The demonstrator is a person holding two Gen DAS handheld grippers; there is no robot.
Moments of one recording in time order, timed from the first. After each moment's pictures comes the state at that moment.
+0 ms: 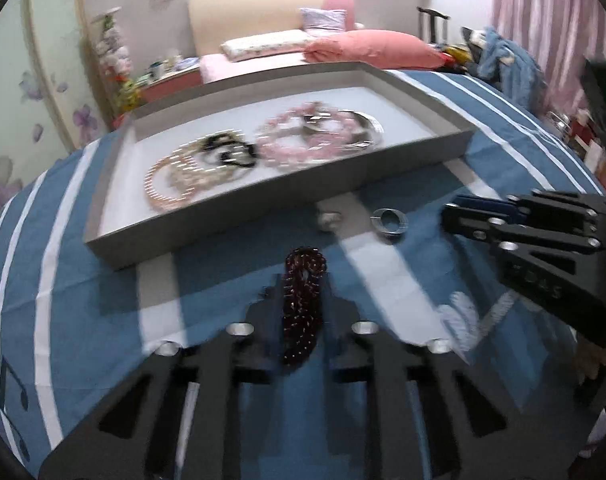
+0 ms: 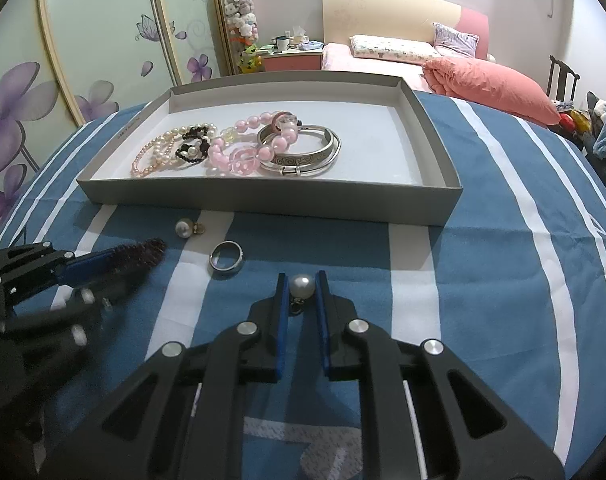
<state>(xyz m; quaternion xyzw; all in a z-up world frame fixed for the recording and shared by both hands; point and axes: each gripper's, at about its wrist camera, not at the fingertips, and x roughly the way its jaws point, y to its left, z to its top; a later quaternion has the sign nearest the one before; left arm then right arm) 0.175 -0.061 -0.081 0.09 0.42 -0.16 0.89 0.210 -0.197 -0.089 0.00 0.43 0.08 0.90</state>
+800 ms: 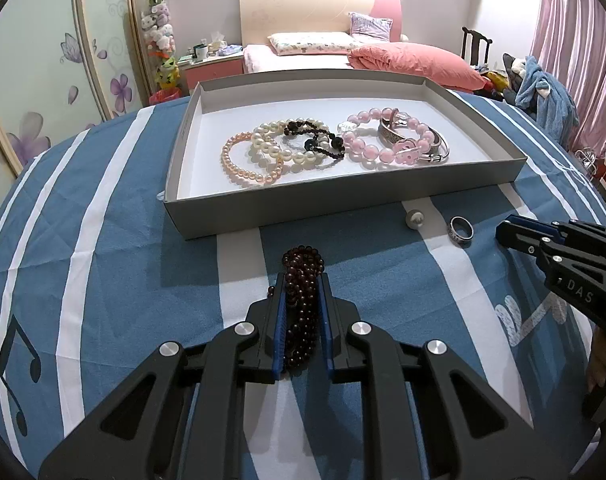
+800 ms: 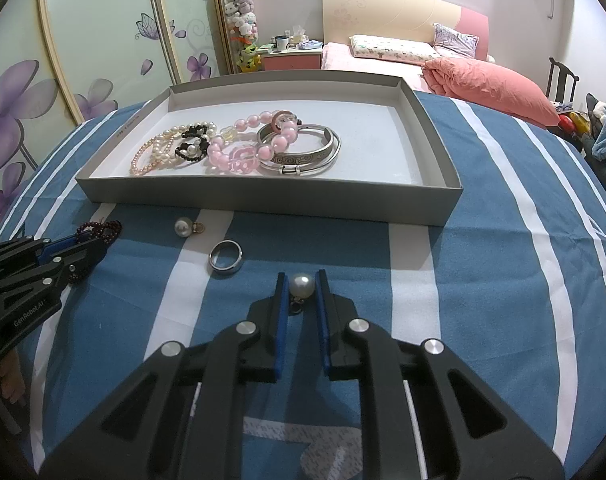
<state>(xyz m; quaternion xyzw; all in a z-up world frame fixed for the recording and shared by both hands) 0.180 -0.020 -0.081 0.05 0.42 -0.11 0.90 0.210 -0.196 -0.090 -0.01 0.43 0.07 0.90</state>
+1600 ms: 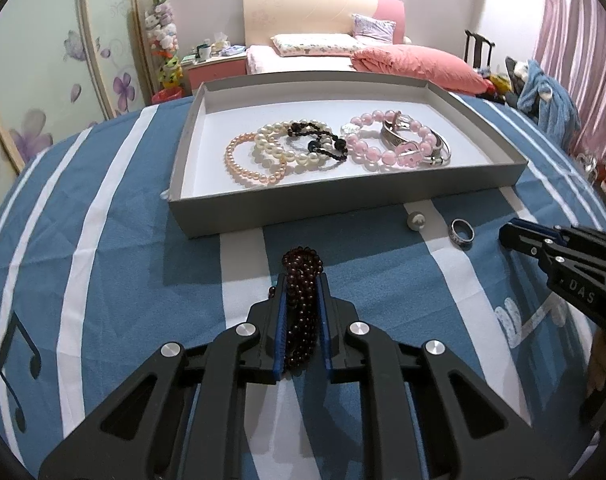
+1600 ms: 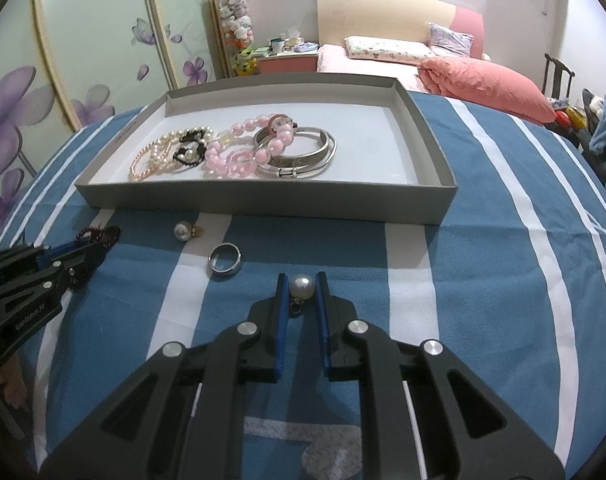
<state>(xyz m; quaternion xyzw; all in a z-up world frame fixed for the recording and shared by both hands) 0.180 -0.015 -0.081 0.03 0.42 -0.11 0.90 0.207 -0.200 -0.088 0.01 0.42 0.07 0.90</state>
